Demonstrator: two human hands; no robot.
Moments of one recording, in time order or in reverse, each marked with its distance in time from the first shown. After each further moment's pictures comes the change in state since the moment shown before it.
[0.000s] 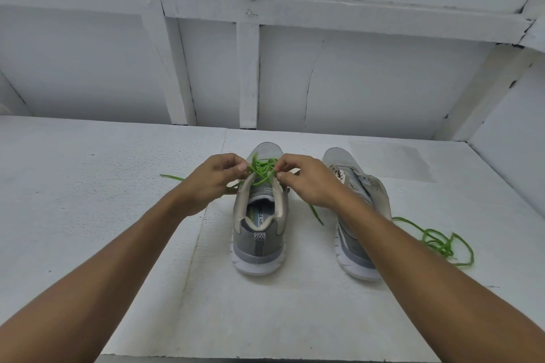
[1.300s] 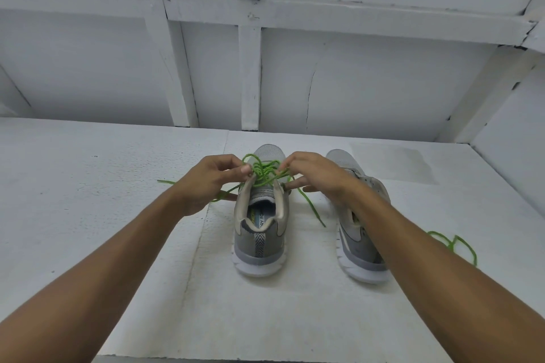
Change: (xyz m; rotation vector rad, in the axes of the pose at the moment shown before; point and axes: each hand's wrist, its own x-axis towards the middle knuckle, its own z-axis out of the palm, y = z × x) left_hand -0.005 0.007 -0.005 -0.139 -0.017 -0.058; right_hand 0.000 -0.010 -0.018 0.274 -0.156 0.217
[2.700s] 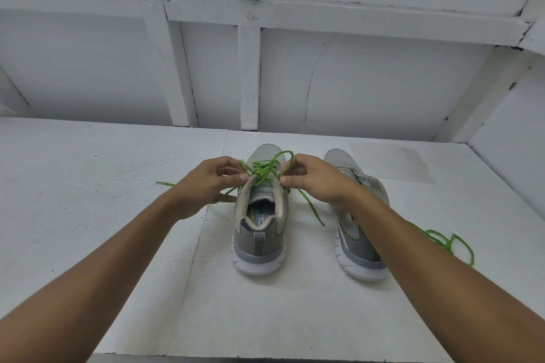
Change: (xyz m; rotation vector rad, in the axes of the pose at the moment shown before) left_hand -0.003 -0.004 -0.003 0.084 0.036 -0.046; right_hand -0.001 0.013 0.004 -0.045 0.044 -0.088
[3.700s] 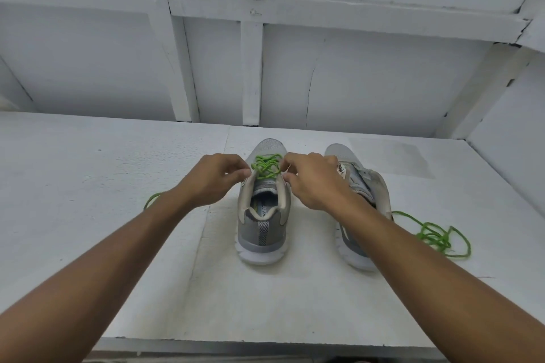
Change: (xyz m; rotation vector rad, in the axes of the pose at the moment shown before) left_hand -0.011 0.004 0.003 0.725 0.138 0.227; right_hand -0.022 -0.021 0.023 -0.739 0.225 -0.110
